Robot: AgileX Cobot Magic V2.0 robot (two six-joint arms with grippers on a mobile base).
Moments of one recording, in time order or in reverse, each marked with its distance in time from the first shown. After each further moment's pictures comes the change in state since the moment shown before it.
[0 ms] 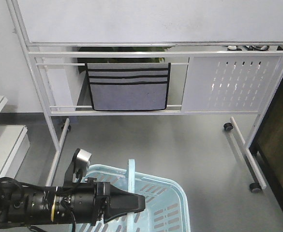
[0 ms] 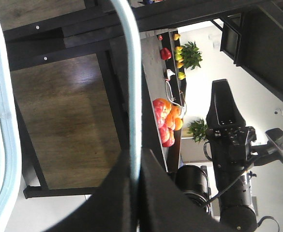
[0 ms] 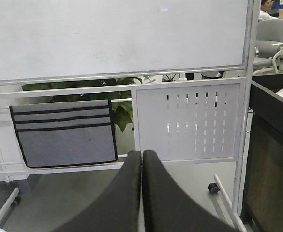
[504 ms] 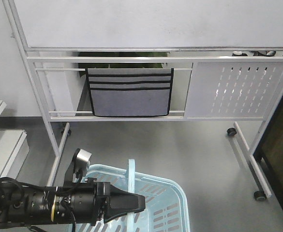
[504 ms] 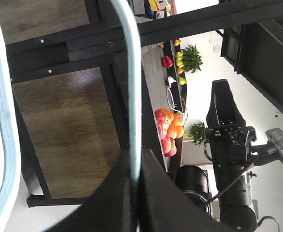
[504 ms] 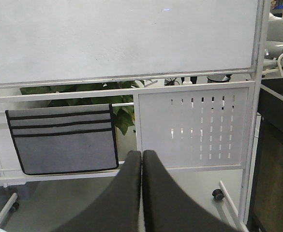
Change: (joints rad) left arm 0.000 0.000 0.000 0.000 0.000 0.000; right arm 0.000 0.000 0.000 0.000 0.000 0.000
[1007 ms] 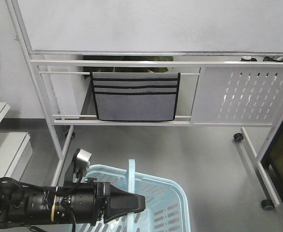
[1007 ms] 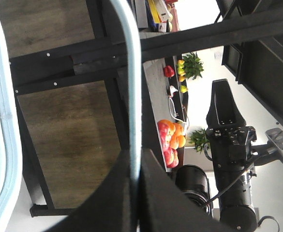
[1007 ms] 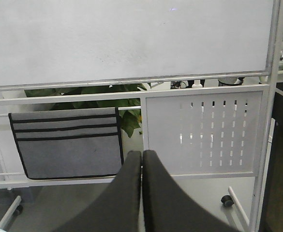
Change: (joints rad) left arm 0.000 0.000 0.000 0.000 0.000 0.000; right arm 0.000 0.000 0.000 0.000 0.000 0.000
